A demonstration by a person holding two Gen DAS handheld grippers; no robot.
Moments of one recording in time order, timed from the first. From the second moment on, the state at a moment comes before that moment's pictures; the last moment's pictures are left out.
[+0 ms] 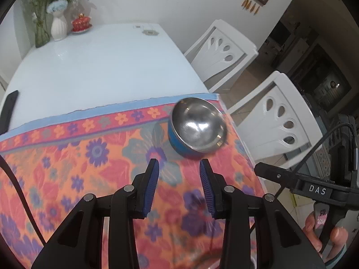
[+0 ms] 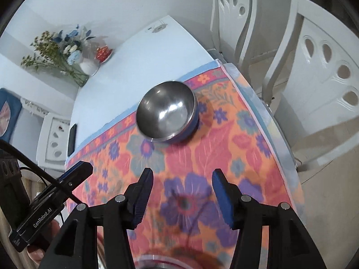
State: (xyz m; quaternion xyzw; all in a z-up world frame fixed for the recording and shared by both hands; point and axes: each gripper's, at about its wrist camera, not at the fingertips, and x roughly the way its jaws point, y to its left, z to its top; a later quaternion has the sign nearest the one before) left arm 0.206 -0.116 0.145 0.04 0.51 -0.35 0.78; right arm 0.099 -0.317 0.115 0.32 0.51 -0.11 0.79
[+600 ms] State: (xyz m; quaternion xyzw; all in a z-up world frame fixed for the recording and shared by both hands) left arm 0.275 -0.187 0.061 0.04 0.56 -0.38 0.73; right arm 0.202 -0.355 0.026 0.32 0.54 -0.11 0.77
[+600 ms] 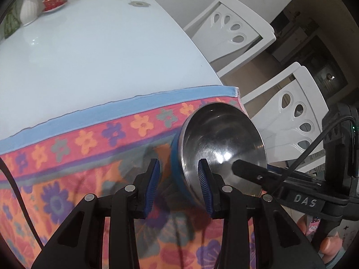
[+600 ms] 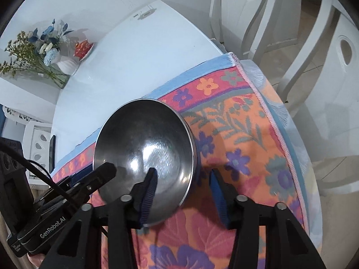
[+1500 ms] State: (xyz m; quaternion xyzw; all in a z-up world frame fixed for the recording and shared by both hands) left arm 0.234 -0.155 0.115 0.04 0.53 -0.40 0.75; right arm 0.159 -0.313 0.072 0.29 0.54 -0.11 0.78
